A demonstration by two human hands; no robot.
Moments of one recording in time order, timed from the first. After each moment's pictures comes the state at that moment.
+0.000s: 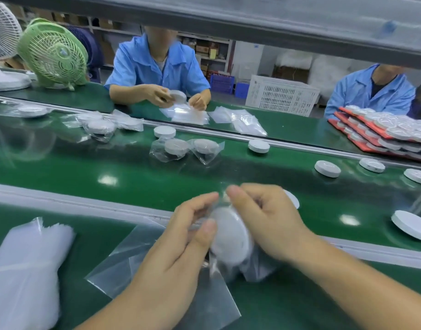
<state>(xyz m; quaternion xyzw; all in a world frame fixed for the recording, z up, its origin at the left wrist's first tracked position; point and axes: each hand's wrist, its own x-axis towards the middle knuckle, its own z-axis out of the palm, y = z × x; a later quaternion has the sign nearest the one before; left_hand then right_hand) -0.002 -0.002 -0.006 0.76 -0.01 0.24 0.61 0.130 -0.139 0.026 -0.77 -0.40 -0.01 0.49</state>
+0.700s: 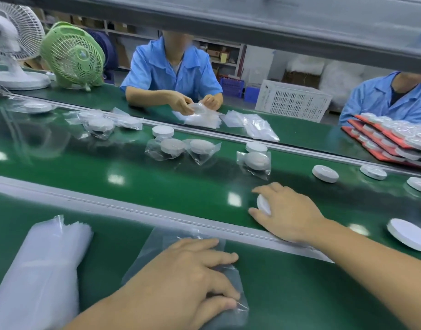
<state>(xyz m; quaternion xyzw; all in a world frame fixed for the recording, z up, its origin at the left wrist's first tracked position) -0.001 0.034 -0.022 0.96 -0.18 0.12 0.16 0.233 -0.148 -0.015 -0.95 -0.31 -0.07 0.00</state>
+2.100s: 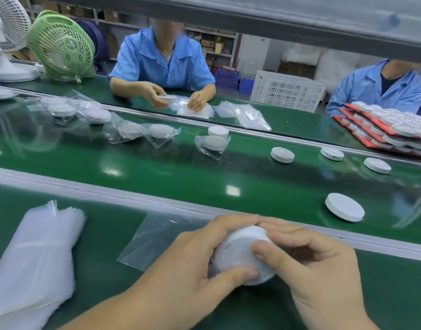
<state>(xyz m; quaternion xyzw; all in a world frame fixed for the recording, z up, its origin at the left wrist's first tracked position) -0.013 -0.007 -0.007 0.85 -0.13 0.15 0.48 0.054 -0.180 -0.002 -0.62 -0.26 -0.05 0.74</state>
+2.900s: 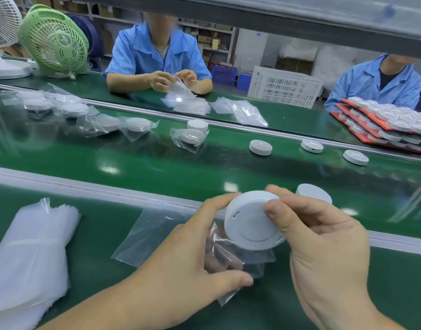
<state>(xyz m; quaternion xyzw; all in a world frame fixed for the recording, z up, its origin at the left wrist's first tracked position) -0.012 -0.009 0.001 0.84 -0.06 0.07 0.54 0.051 -0.169 0.032 -0.56 -0.16 -0.07 0.81</state>
